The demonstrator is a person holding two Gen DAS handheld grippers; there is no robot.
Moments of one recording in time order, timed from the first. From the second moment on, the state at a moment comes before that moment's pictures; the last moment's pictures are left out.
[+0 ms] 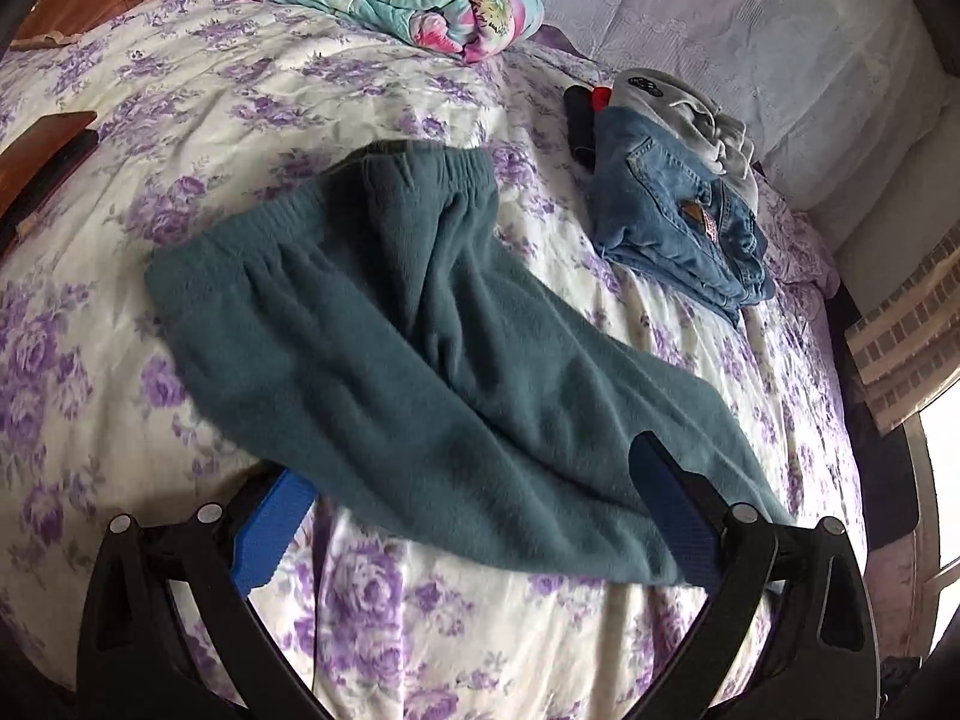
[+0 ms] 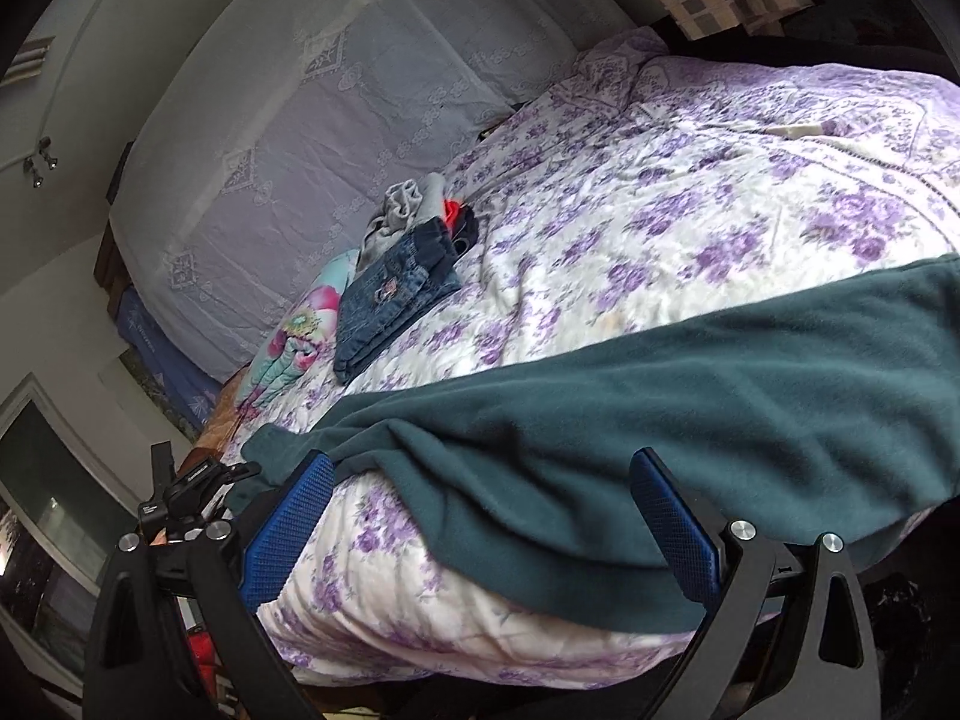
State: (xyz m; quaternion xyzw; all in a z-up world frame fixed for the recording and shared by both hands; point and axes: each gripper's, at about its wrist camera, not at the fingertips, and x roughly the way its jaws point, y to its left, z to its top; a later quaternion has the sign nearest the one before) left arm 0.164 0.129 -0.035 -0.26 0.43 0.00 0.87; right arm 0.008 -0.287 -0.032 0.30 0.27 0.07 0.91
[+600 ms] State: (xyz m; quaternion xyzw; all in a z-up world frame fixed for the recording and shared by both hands) left arm 0.140 0.173 -0.034 -0.22 0.36 0.09 0.90; right arm -0.005 -0.372 -0.049 0.25 0.23 -0.12 0.93
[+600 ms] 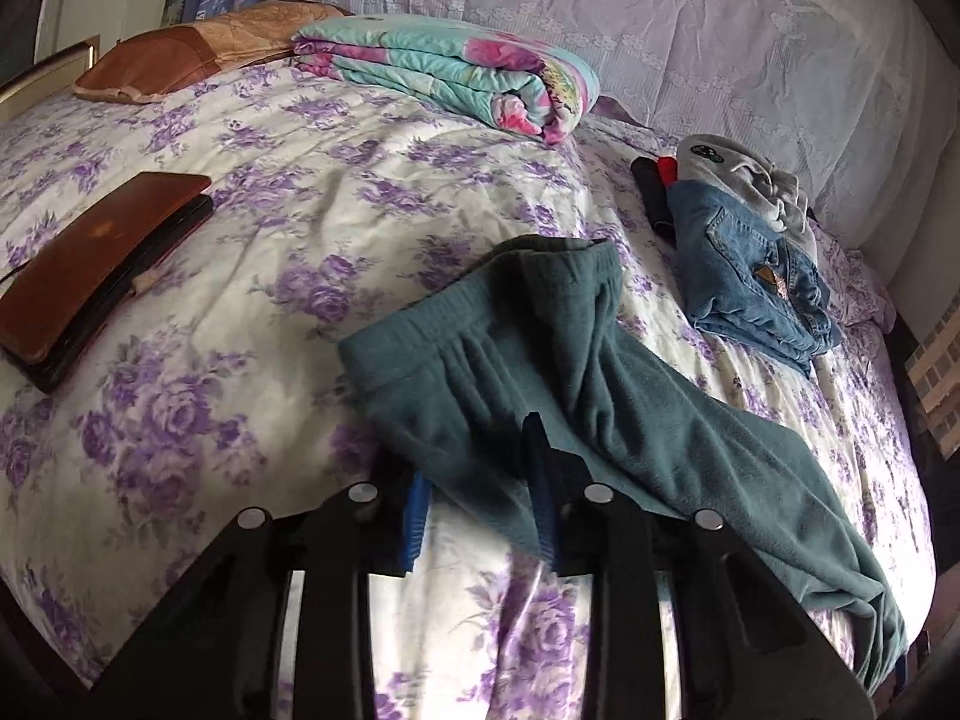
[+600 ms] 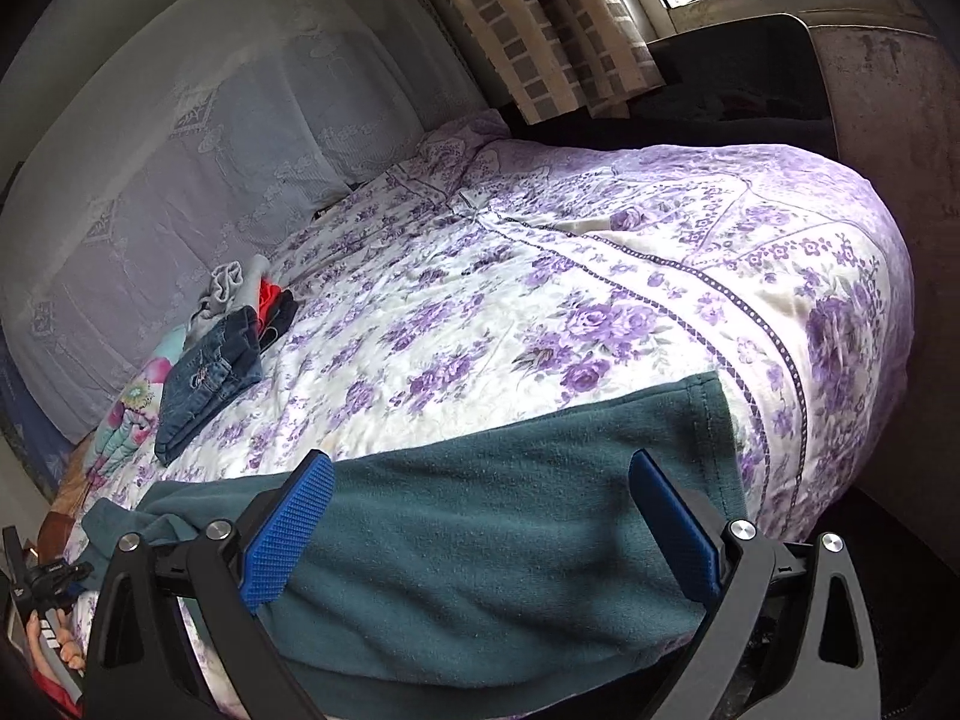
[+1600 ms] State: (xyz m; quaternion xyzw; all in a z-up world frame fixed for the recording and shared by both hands) left arm 0.116 0.090 -0.016 -0.10 0.35 0.04 0.93; right arm -0.044 -0.375 -0.114 0.43 0.25 -0.04 0.86
